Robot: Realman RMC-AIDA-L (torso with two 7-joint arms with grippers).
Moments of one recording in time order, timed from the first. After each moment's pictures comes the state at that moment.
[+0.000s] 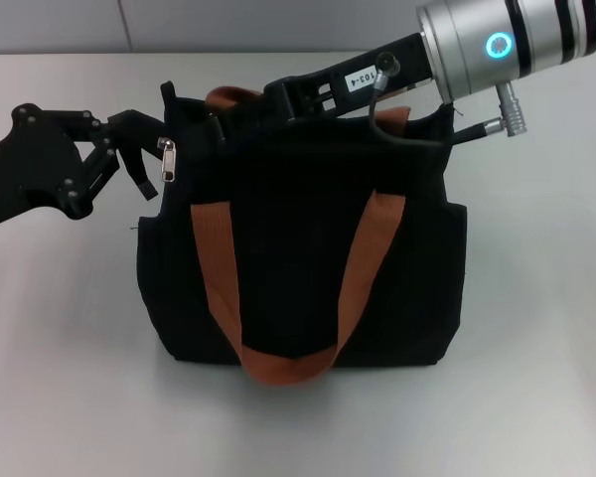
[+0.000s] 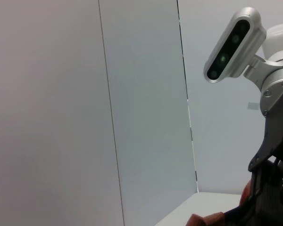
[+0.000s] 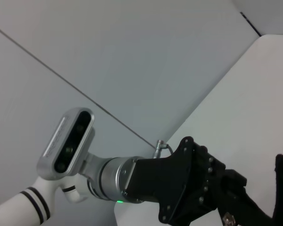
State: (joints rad) left arm -0.44 -2.03 0.54 0.60 1.77 1.68 -0.94; right arm 1.00 2.07 -1.00 -0.67 -1.91 -1.58 2.35
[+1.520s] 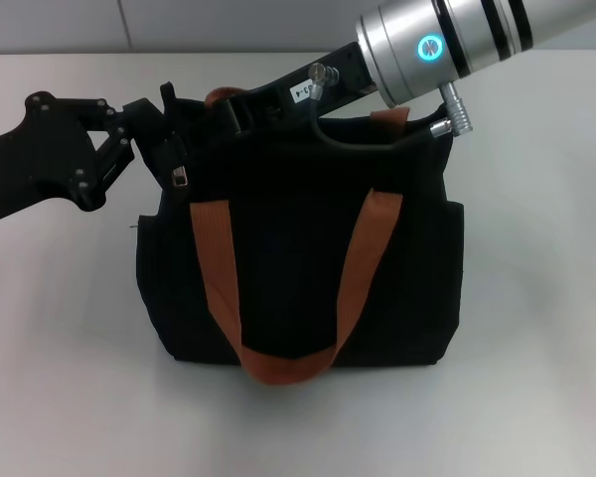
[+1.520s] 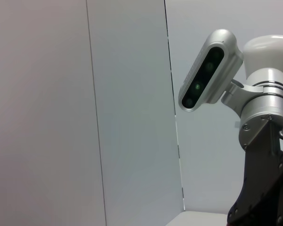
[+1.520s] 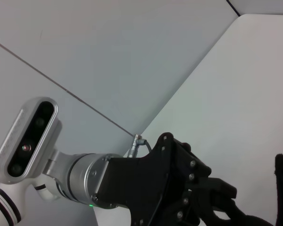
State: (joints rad) left arm -0.46 -2.04 0.54 0.60 1.76 1.71 -0.97; right arm 1.06 2.08 -1.13 -0.66 -1.91 -1.46 2.46
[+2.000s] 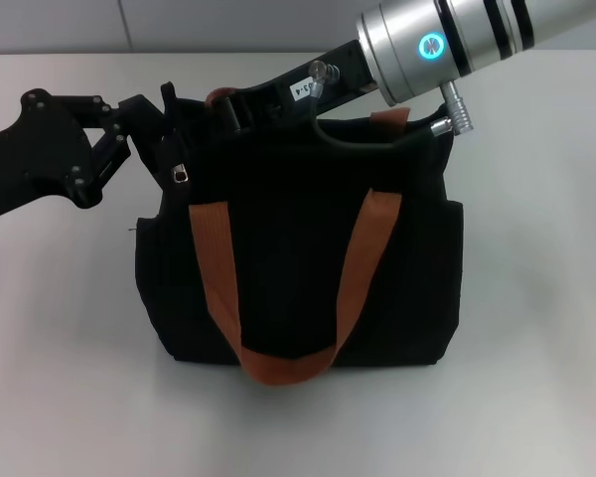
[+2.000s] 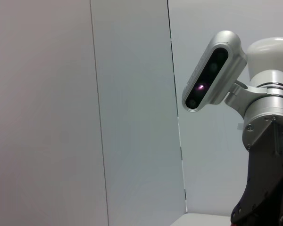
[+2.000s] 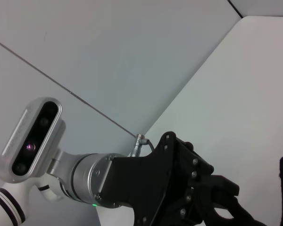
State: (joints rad) left arm -0.46 -2.04 0.53 0.60 1.76 1.72 -0.98; right arm 1.05 2.09 -1.13 -0.67 -1.90 -1.46 2.46
